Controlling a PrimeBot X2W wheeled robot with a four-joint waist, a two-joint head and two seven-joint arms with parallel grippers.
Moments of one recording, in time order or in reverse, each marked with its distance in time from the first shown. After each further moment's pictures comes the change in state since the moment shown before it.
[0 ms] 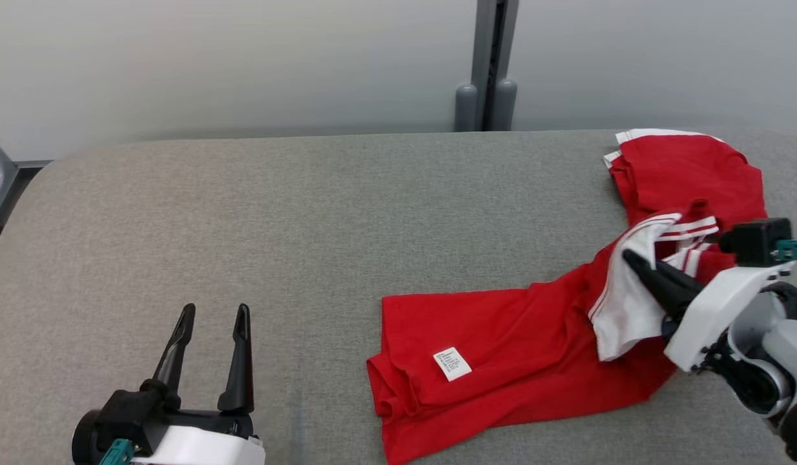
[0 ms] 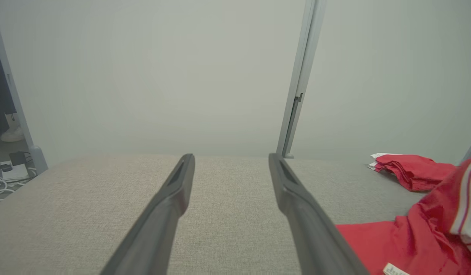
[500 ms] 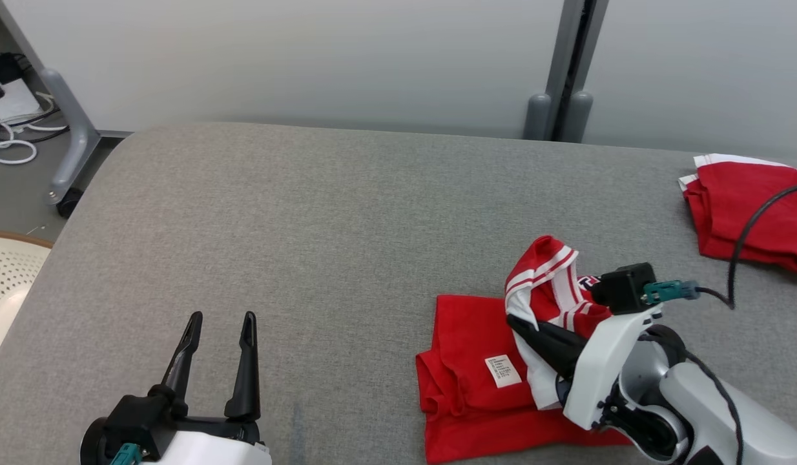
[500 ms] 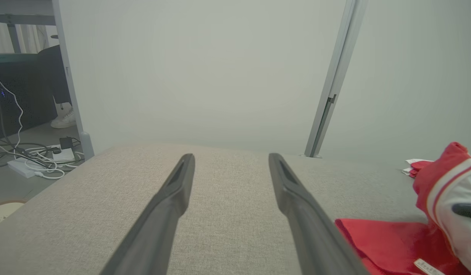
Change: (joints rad) left arm 0.011 0.000 -0.024 0.007 -0.016 0.008 0.000; right arm 0.154 0.224 -0.136 -0.136 -0.174 0.000 0.223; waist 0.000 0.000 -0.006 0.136
